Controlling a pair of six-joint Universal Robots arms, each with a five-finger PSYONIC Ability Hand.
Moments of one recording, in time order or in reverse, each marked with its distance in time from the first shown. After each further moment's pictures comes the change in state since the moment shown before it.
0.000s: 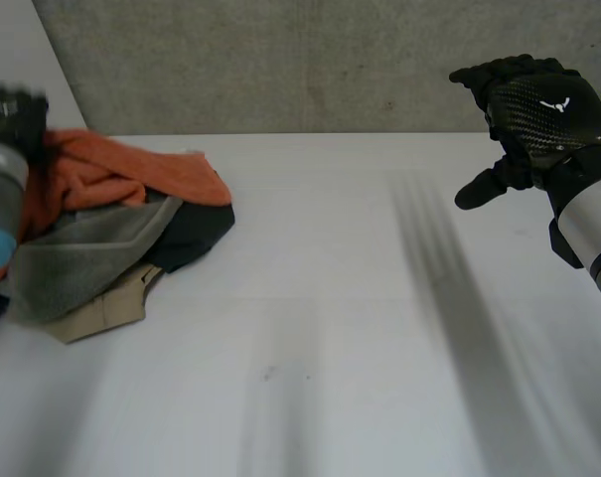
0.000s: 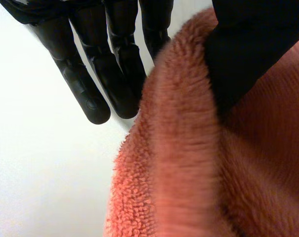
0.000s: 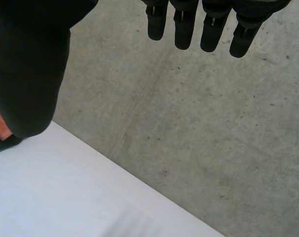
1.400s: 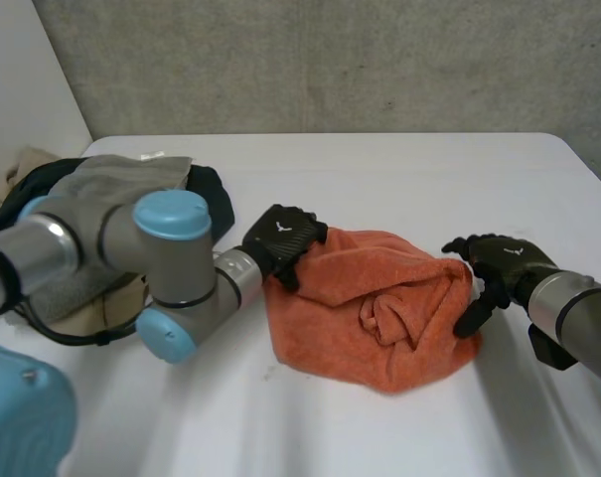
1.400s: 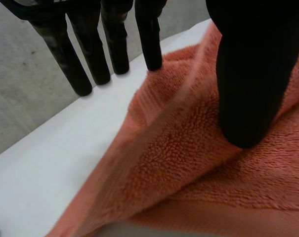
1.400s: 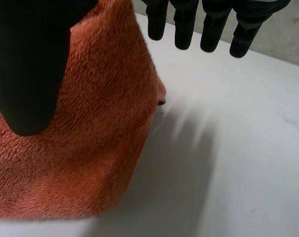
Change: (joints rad) left arm -0.542 -0.327 0.092 -0.172 0.246 -0.113; right arm -0.121 0.356 0.029 0.217 -0.054 0.009; left_hand -0.567 -0.658 -0.650 -0.662 -0.546; right_hand 0.036 0.041 0.047 0.047 0.041
